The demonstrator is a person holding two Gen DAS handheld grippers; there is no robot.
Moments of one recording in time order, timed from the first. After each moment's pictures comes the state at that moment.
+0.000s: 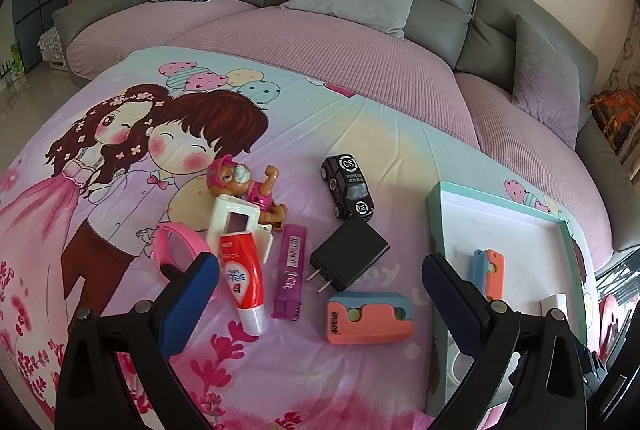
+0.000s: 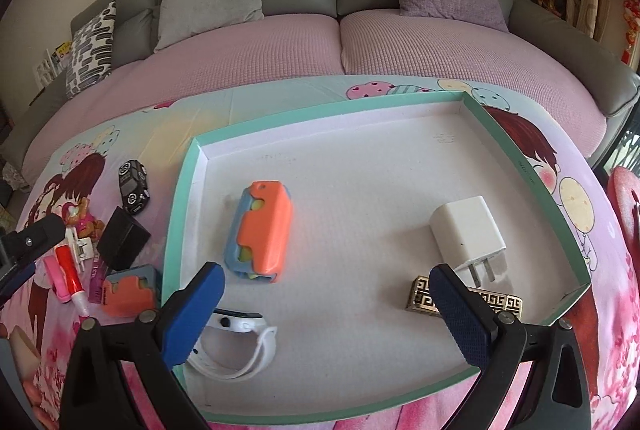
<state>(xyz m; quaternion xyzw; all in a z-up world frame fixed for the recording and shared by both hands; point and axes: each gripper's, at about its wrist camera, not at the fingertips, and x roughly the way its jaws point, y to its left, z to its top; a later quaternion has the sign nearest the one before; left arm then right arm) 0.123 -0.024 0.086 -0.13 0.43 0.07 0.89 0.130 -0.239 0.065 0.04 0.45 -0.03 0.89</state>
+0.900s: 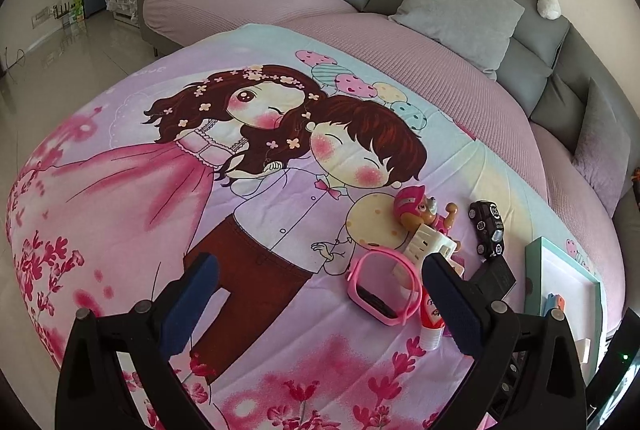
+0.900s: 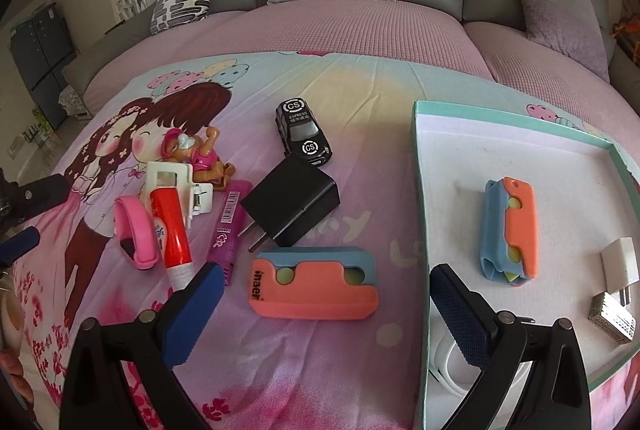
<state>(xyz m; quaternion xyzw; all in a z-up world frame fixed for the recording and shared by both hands) 0.088 0.111 0.073 -0.21 0.43 0.16 0.86 0.138 -0.105 0.038 -0.02 0.47 0.10 0.88</state>
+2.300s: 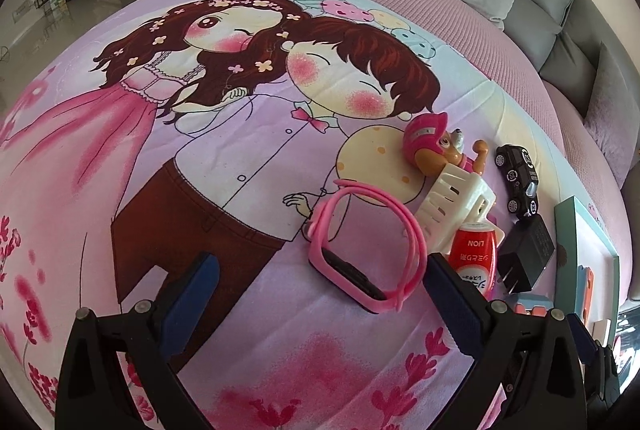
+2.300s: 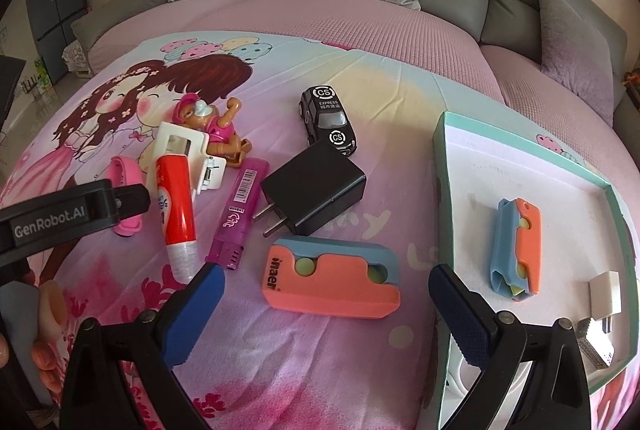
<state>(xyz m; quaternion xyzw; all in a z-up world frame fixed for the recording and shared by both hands) 0.110 0.098 0.014 -0.21 0.50 0.14 0.83 0.134 -0.078 0.034 -0.09 0.47 0.11 0.87</state>
